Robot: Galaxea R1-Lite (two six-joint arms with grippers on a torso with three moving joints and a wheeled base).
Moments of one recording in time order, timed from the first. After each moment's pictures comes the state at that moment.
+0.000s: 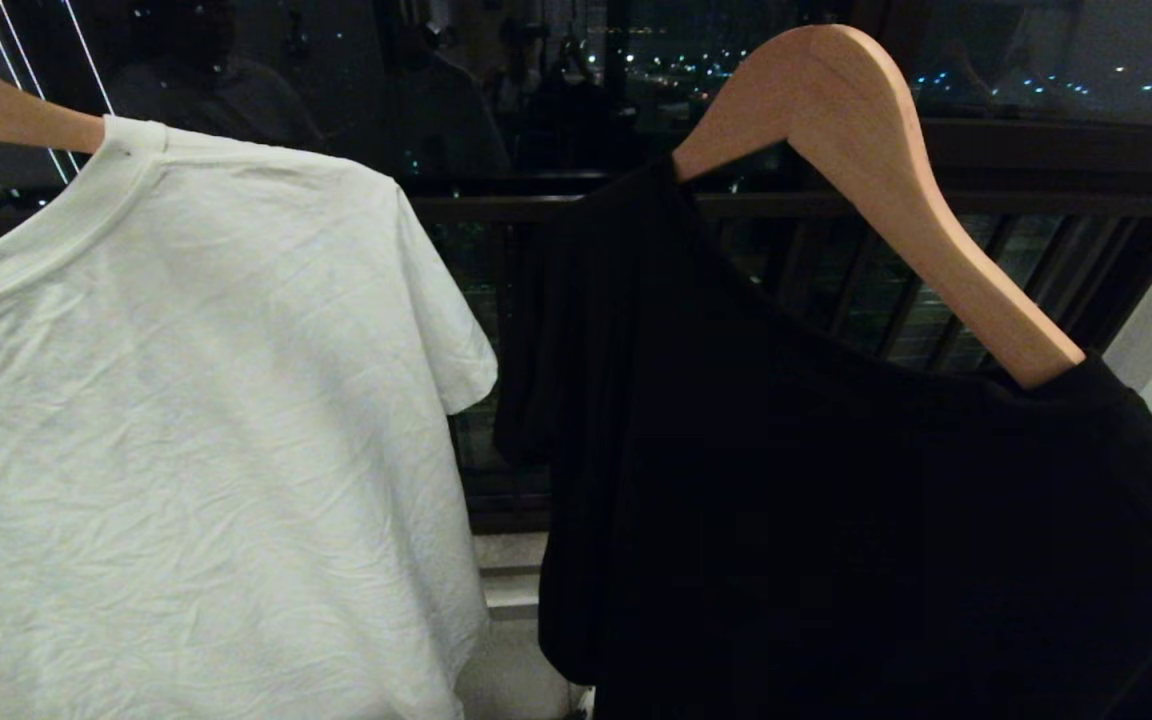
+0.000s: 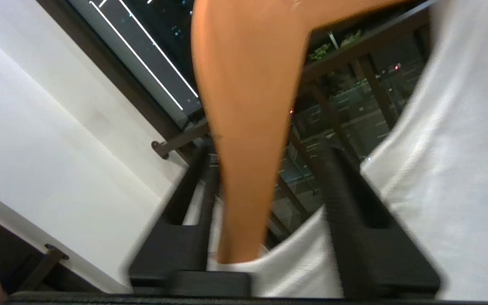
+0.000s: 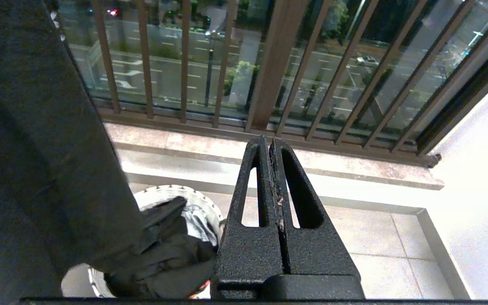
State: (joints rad) left arm -0.21 0.87 -0.72 -0.46 0.44 0.69; right arm 0.00 0.00 0.00 0.02 0.05 -0.16
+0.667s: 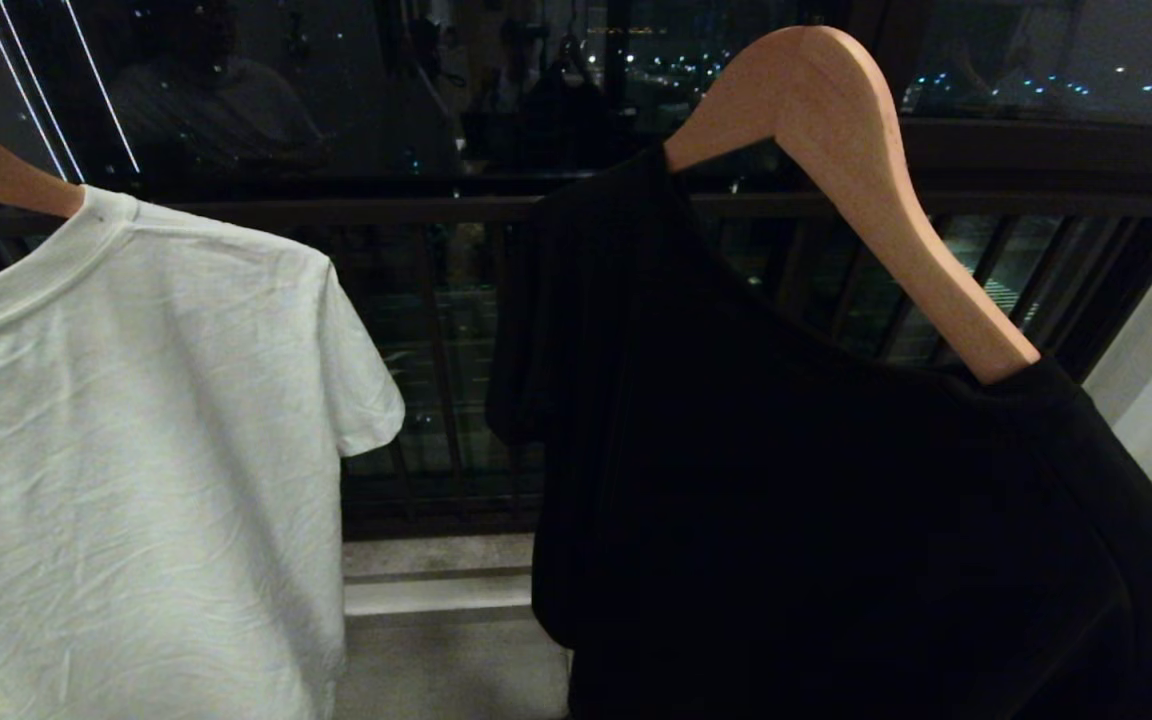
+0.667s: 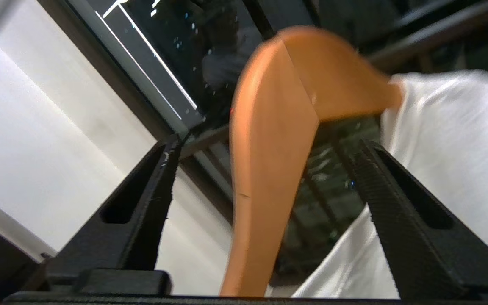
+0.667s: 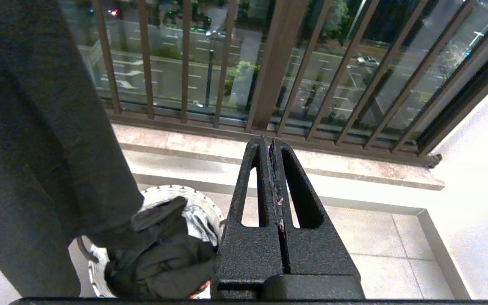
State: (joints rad) left arm -0.22 0.86 -0.77 -0.46 0.43 0.67; right arm 0.00 0.00 0.00 0.02 0.05 -0.16
